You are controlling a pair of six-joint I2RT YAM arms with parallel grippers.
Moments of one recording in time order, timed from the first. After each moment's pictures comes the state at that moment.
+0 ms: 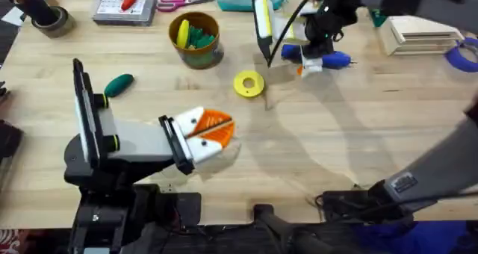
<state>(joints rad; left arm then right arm) 0.00 0.01 0.01 -0.12 1.11 0.03 0.29 1.88 1.44 -0.84 0.06 -1.34</state>
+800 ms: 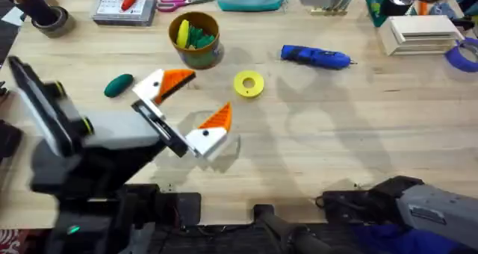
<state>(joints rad) 0.00 0.05 0.14 -0.14 0.79 -0.03 0.35 1.28 1.46 -0.71 -0.19 -0.50</state>
